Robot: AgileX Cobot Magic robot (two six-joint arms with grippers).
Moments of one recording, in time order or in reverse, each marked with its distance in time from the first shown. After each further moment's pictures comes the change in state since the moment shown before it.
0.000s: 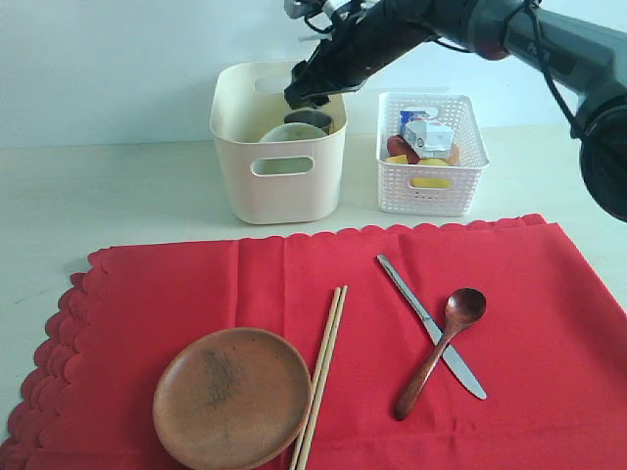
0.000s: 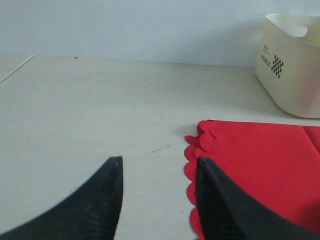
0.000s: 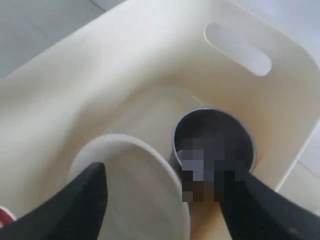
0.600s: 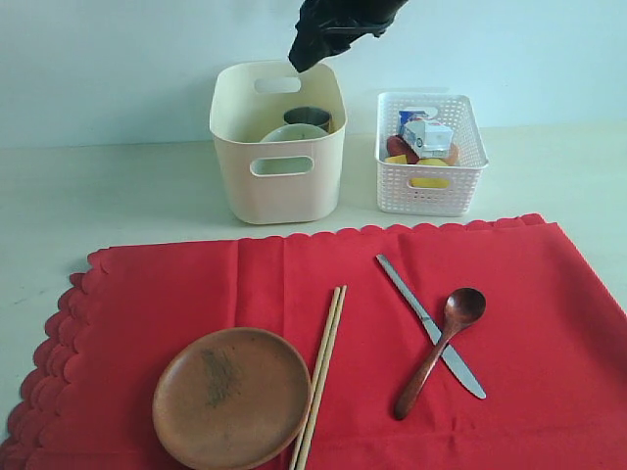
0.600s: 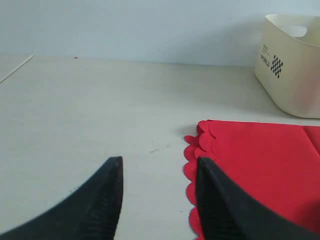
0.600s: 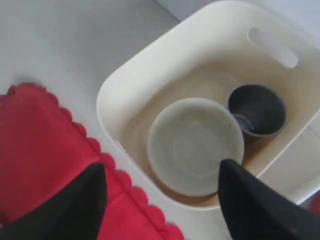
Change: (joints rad) left arm 0.000 0.000 0.000 0.000 0.000 0.000; right arm 0.000 -0.202 -0.002 -0.002 0.355 0.063
